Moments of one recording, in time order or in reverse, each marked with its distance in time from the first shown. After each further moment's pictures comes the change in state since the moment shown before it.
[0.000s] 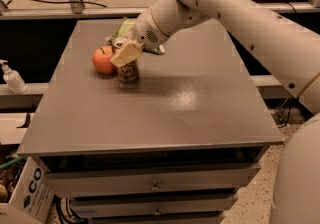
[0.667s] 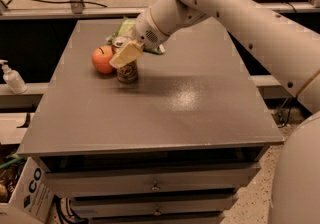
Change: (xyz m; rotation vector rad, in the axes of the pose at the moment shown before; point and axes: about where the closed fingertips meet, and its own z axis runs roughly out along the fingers) arm -0.004 0.000 -0.004 0.000 0.000 0.000
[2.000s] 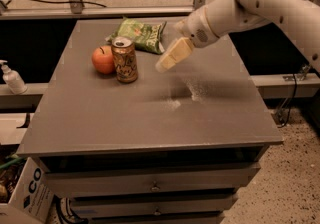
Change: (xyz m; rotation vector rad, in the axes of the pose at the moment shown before) arm 0.073 -0.022 -0.092 0.133 -0.027 0.130
